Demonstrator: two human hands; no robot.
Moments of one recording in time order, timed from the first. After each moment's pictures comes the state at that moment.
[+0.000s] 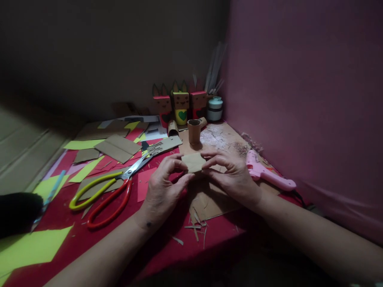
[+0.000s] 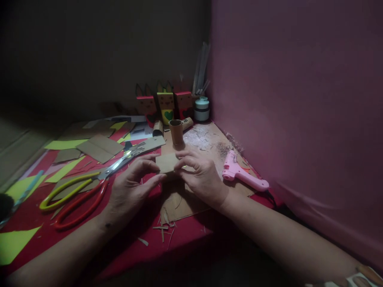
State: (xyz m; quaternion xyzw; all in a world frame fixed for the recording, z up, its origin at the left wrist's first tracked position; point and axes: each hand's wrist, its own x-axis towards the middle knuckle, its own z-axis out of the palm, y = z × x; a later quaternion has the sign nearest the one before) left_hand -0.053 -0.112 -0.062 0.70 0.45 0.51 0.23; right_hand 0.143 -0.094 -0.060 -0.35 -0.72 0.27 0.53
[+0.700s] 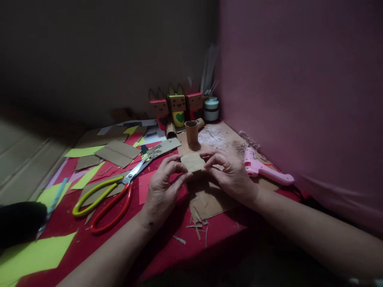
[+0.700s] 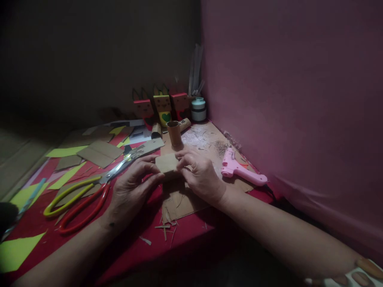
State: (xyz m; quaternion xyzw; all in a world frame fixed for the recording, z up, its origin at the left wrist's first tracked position) left_hand -0.053 -0.112 -0.057 0.69 0.44 0.51 0.26; right_hand 0.141 -0.093 -0.066 -0.35 -0.73 0.24 0.54
